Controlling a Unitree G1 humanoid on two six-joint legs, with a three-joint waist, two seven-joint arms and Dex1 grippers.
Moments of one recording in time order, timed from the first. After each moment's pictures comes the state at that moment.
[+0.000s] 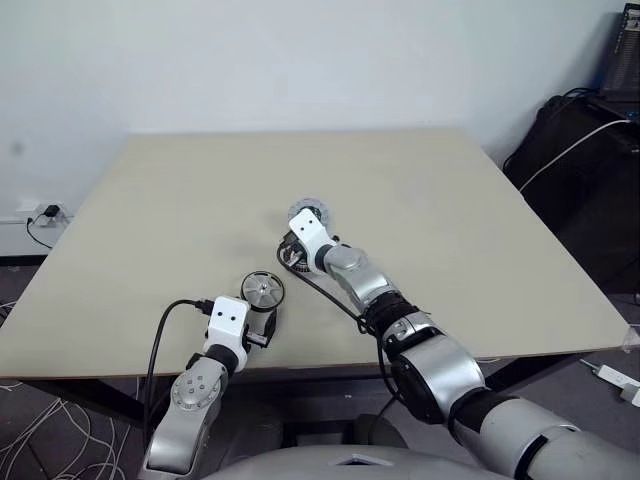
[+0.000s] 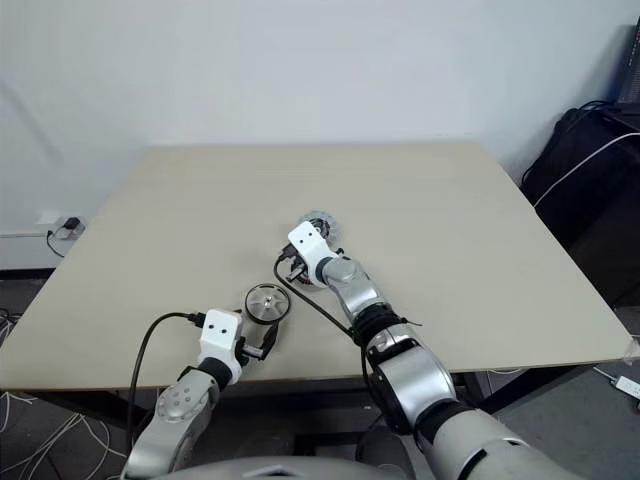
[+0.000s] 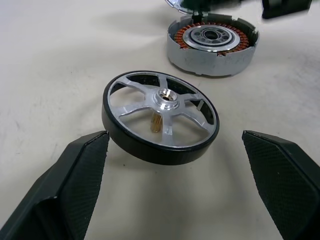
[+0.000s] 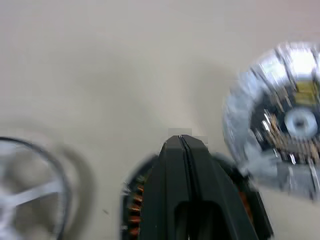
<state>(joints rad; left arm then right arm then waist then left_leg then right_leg) 0.30 0.16 -0.15 -0.24 0.00 0.25 -0.21 -0.73 0.04 0.25 0.80 -0.14 0.19 0.44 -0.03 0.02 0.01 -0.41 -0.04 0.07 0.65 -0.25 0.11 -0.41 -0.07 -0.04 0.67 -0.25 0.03</state>
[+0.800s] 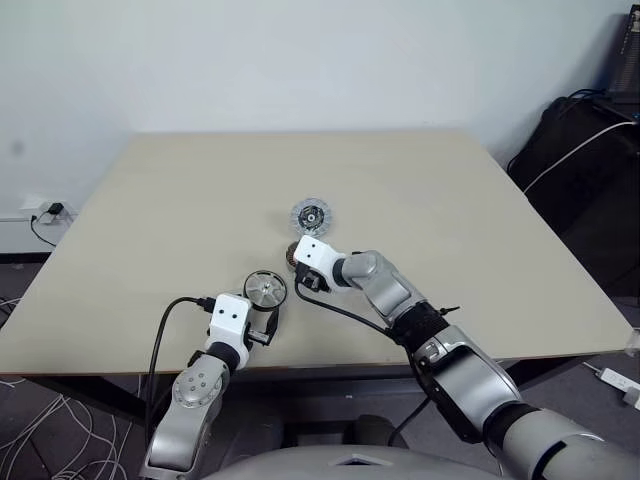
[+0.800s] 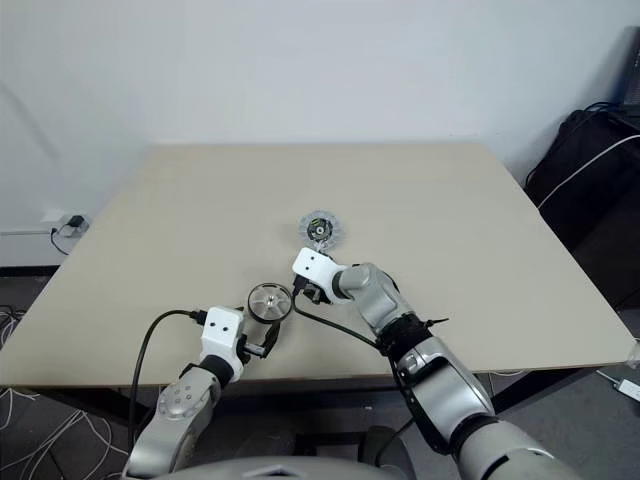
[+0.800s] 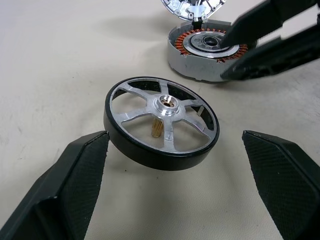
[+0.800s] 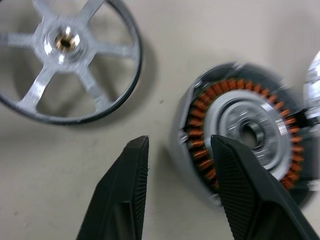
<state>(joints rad) 0.30 0.14 -0.15 -0.24 0.00 0.25 -0.22 -0.65 -0.13 0.47 0.58 -0.24 0.38 0.69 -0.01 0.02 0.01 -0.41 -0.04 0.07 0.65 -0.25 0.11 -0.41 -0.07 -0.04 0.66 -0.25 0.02</state>
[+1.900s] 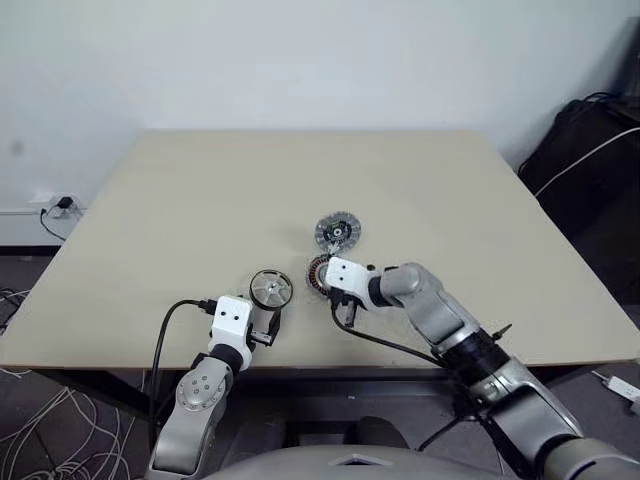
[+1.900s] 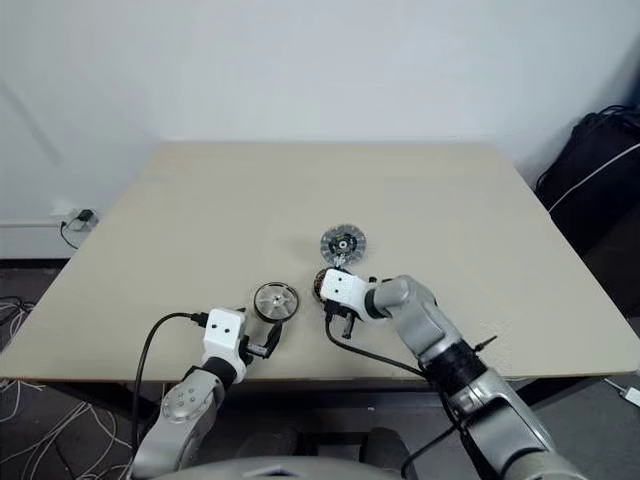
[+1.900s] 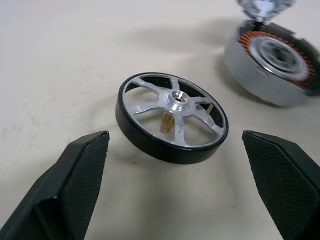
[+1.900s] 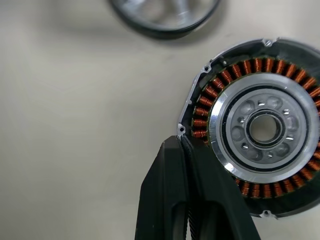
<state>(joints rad) 0.31 0.12 -0.16 -0.24 0.00 0.23 -0.20 -0.41 -0.41 0.51 0.04 -0.22 0.57 0.95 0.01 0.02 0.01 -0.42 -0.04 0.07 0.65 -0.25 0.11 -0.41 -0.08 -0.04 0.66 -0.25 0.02</state>
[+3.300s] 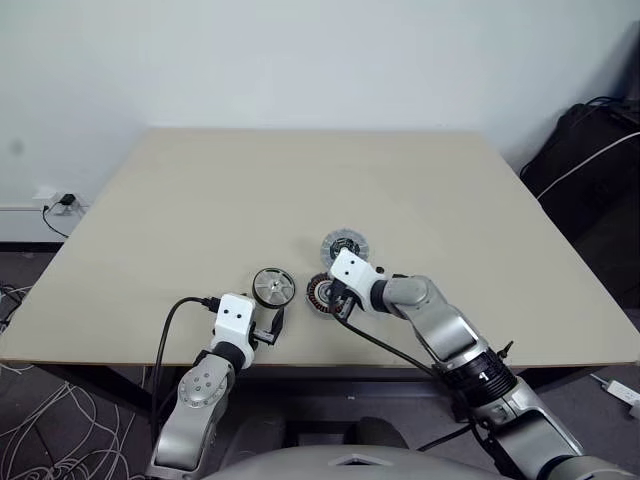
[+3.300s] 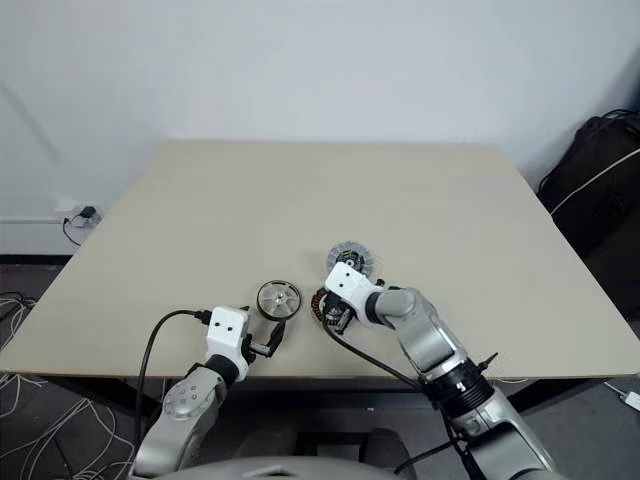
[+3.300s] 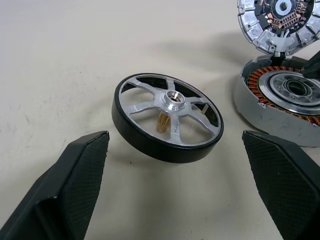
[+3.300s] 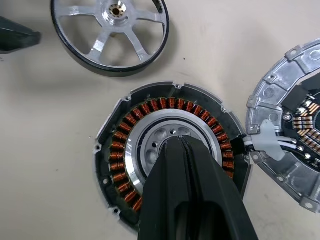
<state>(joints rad) 0.29 0.13 -0.17 -0.23 0.00 0.22 -0.22 -0.34 -0.36 0.44 -0.04 -0.11 0.68 0.68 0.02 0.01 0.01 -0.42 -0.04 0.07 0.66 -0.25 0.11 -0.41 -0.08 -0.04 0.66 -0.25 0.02</state>
